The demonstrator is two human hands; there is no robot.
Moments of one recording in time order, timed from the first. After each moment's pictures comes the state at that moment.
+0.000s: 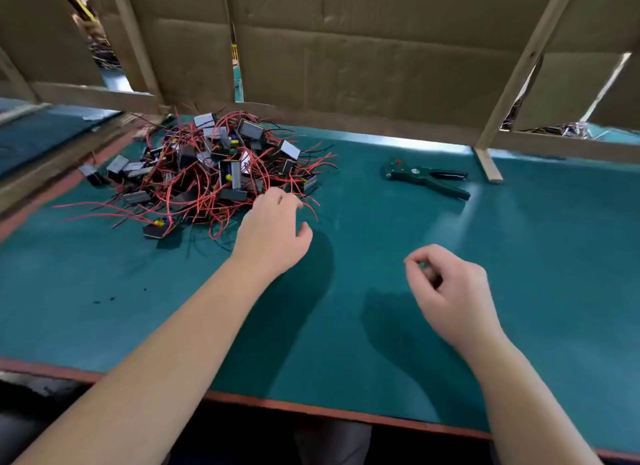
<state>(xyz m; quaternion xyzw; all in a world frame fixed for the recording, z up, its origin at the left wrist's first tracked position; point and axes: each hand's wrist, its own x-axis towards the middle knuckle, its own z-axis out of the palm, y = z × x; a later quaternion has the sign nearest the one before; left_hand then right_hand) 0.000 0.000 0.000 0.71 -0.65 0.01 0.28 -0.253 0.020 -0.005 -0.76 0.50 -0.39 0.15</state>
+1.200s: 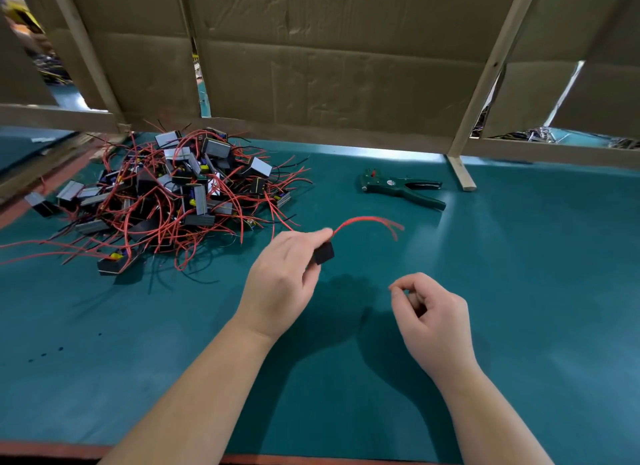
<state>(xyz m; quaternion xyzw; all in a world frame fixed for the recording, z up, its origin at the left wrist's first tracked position) -0.042 0.009 -0.021 0.48 -0.73 0.08 0.48 -0.253 0.016 -0.032 -0.69 0.51 -0.47 0.21</state>
